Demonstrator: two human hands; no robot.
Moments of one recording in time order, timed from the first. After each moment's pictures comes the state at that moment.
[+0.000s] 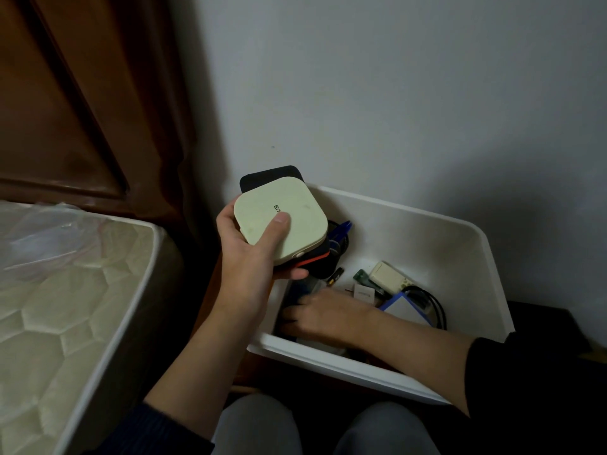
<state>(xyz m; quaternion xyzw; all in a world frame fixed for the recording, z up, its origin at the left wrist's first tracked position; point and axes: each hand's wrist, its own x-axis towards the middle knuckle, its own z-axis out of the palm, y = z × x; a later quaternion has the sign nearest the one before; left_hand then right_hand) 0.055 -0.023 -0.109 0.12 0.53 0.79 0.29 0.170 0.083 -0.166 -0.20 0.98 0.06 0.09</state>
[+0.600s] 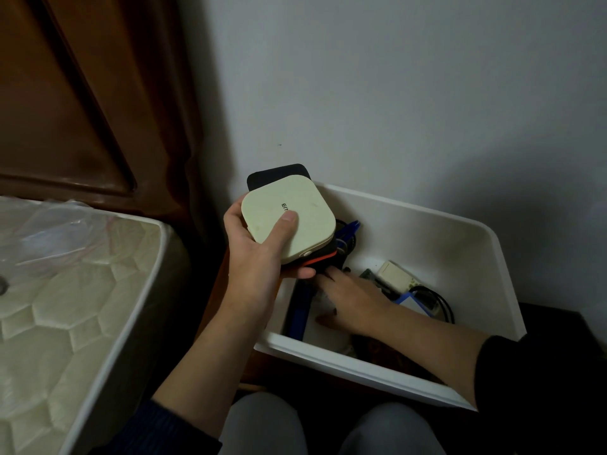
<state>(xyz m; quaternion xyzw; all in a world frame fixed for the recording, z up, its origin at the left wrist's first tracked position) 0.056 -0.025 -0.105 0.12 0.53 0.79 0.30 0.181 0.119 -0.195 0.14 0.98 -0.08 0.09</state>
